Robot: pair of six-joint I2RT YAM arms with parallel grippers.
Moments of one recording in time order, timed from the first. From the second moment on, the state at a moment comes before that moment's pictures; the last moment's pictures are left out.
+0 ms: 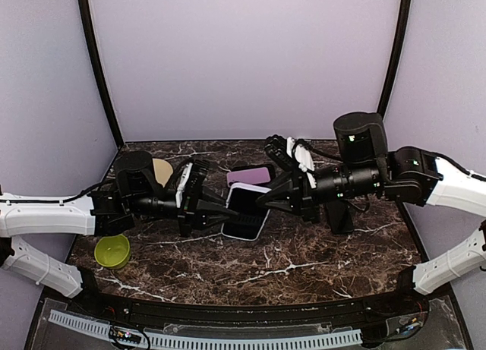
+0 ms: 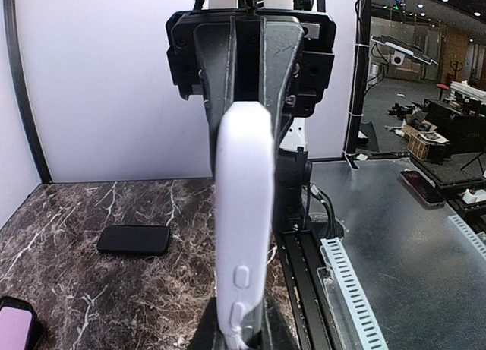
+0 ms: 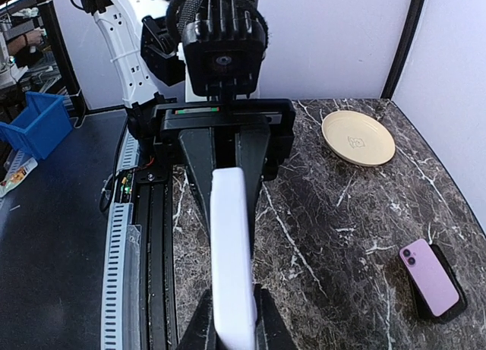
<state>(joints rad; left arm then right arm) -0.95 1.22 0.74 0.38 0.66 0.06 1.14 1.20 1.21 -0.42 -0.27 -0.14</state>
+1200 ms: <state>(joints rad) -0.92 1.18 0.64 0.73 0.67 -0.25 1.11 1.21 1.07 -0.14 -0.34 0.00</state>
